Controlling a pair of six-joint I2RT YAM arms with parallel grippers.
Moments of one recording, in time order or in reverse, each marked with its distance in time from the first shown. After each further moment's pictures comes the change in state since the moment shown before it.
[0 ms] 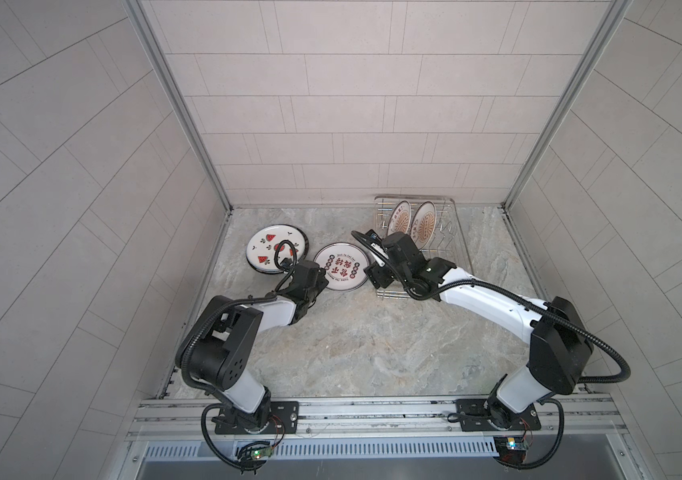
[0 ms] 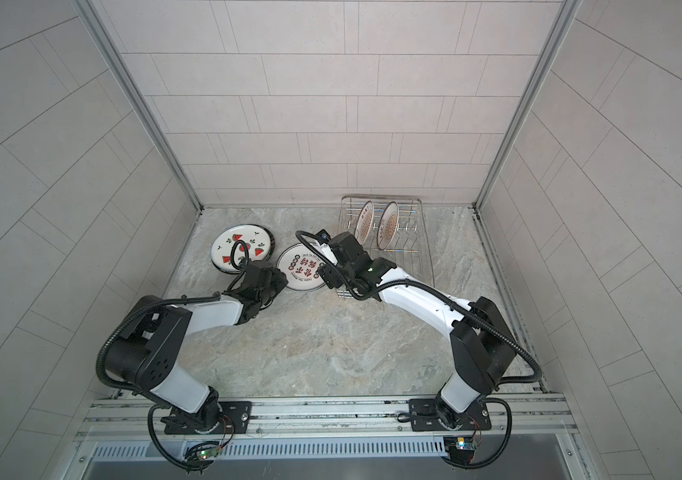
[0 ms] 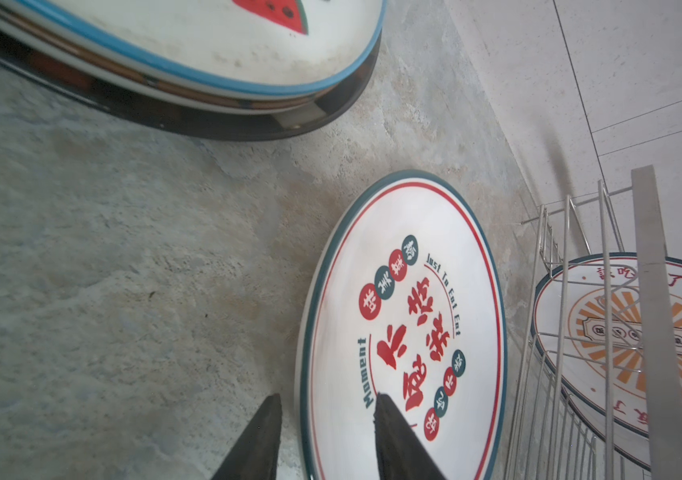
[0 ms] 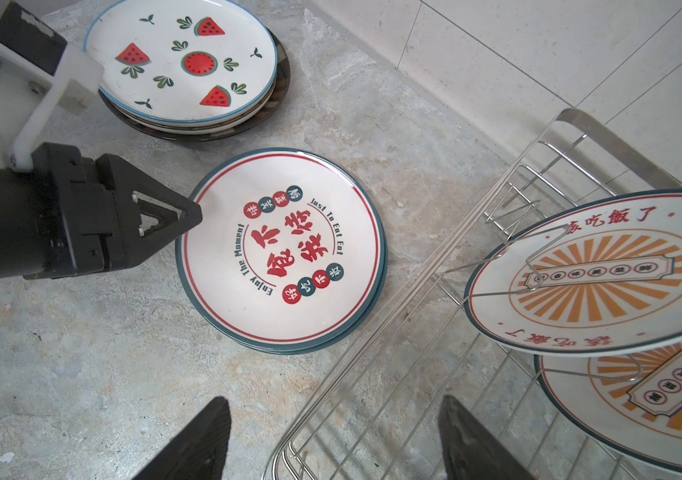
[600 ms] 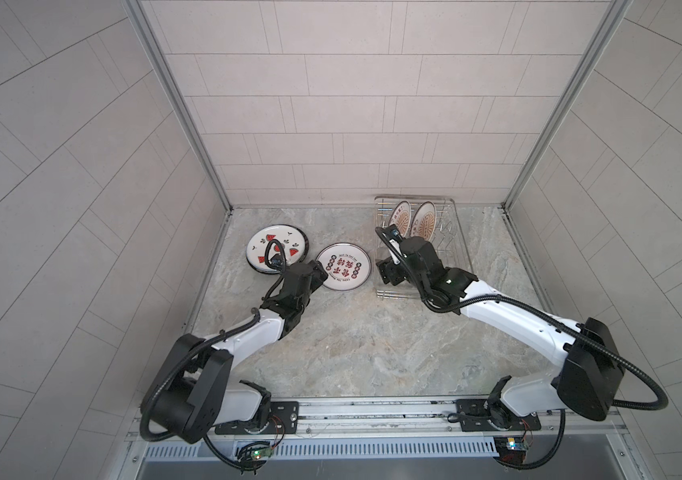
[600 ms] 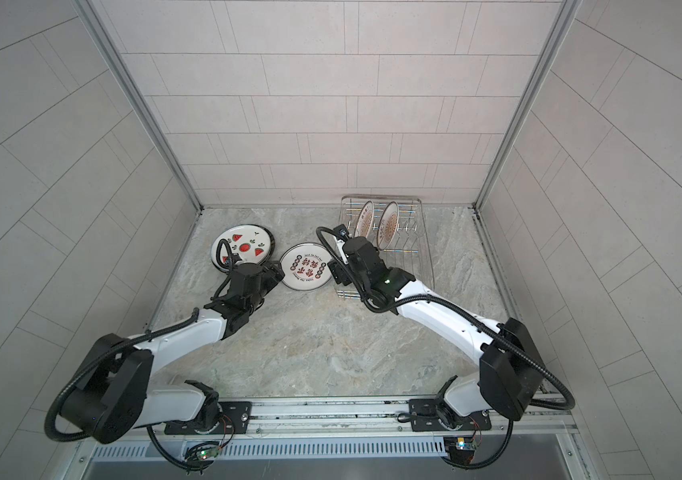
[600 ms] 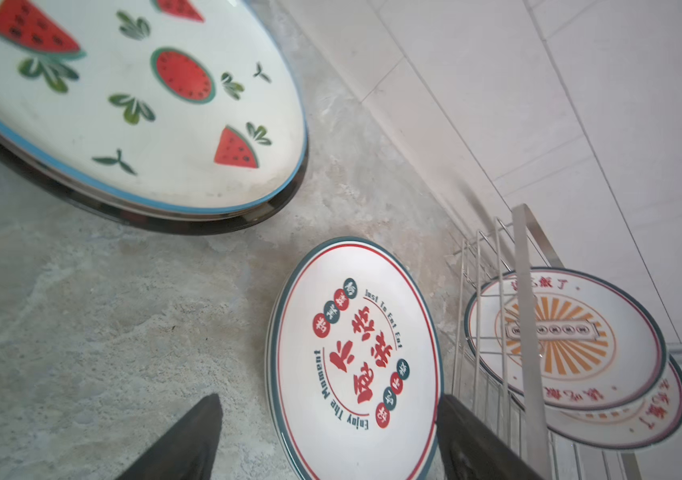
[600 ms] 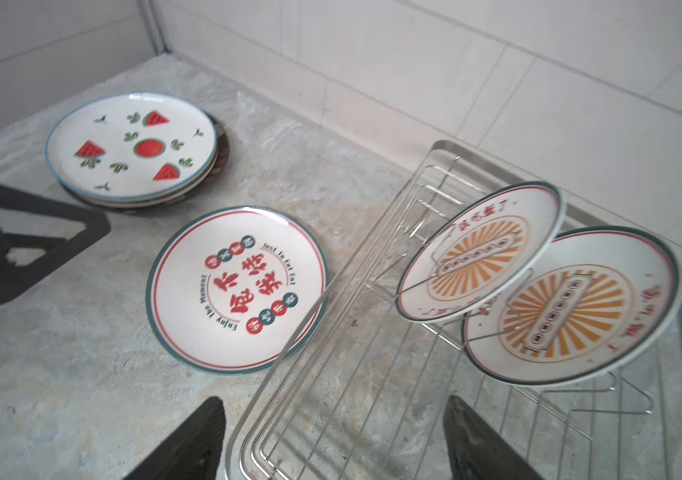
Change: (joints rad) left arm -0.053 -0.327 -0.081 -0.035 -0.129 0.134; right arm -0.006 -0.217 -0.168 0.135 0.188 0.120
